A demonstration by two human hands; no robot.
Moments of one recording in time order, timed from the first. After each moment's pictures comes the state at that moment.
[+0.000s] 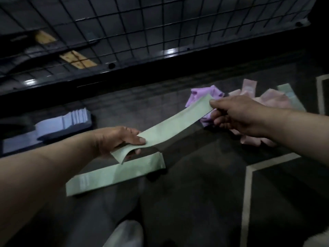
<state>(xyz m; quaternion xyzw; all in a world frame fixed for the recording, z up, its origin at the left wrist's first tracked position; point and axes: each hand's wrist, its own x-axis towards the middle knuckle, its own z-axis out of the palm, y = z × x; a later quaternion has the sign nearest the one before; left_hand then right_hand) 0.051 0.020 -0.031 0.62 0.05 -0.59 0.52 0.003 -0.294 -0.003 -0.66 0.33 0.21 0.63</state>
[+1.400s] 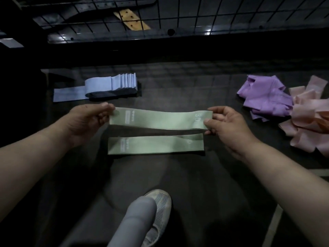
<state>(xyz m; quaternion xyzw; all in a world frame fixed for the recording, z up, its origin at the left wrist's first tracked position) 0.024 0.217 -0.053 0.63 0.23 -0.27 0.69 -0.026 -0.143 -0.060 -0.64 0.26 0.15 0.70</state>
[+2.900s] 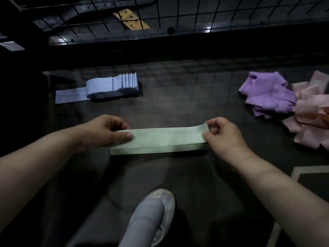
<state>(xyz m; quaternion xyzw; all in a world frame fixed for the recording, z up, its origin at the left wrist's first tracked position) 0.011 0.189 -0.043 0.80 0.06 -0.43 0.41 -0.049 -0.130 -0.070 -0.81 0.26 0.17 0.49</state>
